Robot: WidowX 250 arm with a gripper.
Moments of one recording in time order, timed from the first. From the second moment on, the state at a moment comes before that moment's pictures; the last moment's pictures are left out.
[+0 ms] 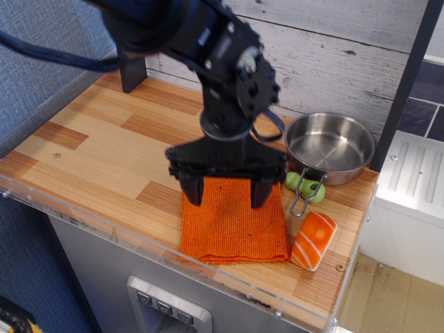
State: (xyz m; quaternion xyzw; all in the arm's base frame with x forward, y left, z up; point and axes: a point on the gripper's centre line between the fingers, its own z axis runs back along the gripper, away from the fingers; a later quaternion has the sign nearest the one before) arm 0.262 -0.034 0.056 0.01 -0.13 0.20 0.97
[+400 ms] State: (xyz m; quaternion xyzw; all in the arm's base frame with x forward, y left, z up) arm 0.270 -0.036 0.091 -0.01 -0.17 0.21 0.96
